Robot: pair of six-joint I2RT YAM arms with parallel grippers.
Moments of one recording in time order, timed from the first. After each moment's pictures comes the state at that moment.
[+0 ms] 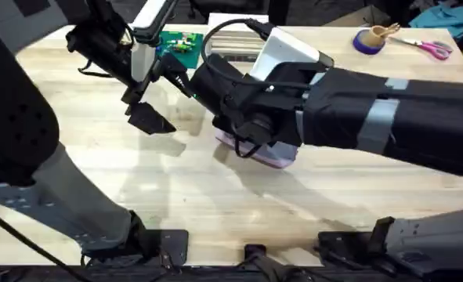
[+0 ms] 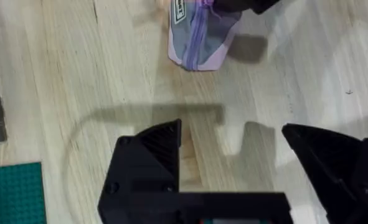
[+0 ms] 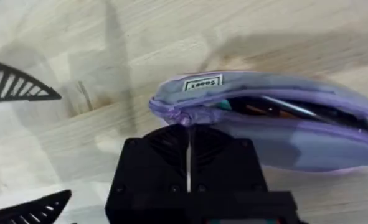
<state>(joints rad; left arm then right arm) 0.14 1.86 1.46 -1.47 0.66 1.98 0.97 1.68 1.23 -0.71 0.42 1.32</state>
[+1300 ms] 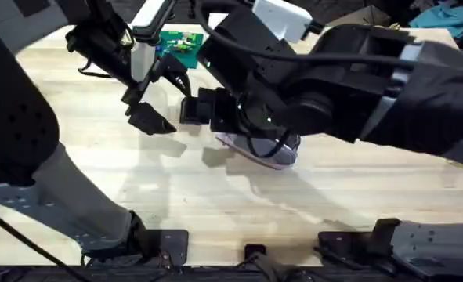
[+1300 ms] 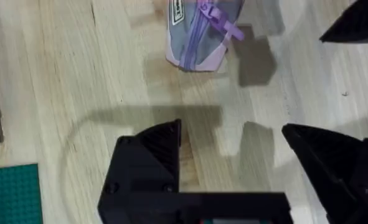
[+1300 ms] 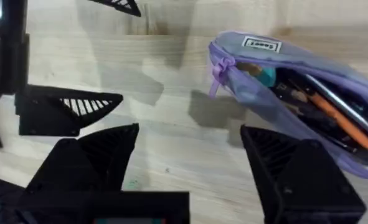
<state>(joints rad) 0.14 1.86 1.46 -1.48 0.66 1.98 0.97 1.53 1.30 -0.80 0.13 0.99</state>
